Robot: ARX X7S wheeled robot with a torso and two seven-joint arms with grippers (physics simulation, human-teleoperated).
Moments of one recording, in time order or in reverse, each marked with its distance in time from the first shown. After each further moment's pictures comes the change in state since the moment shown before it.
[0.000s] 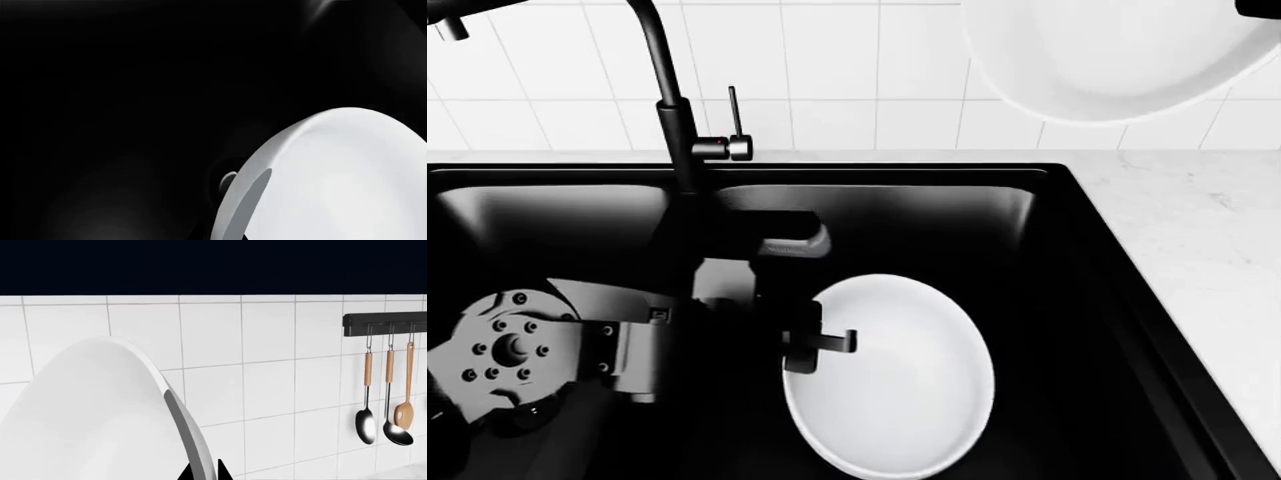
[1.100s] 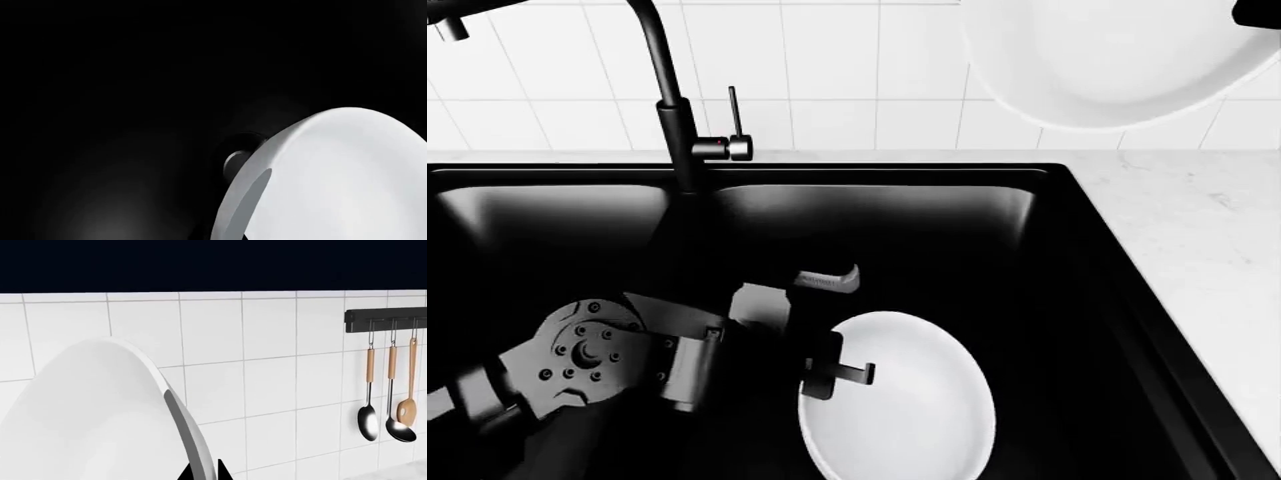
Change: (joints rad) left arm 0.022 0.105 0.083 -0.125 0.087 -0.053 0.066; right arm -0.028 0.011 0.014 -0.013 -0.004 -0.013 -0.008
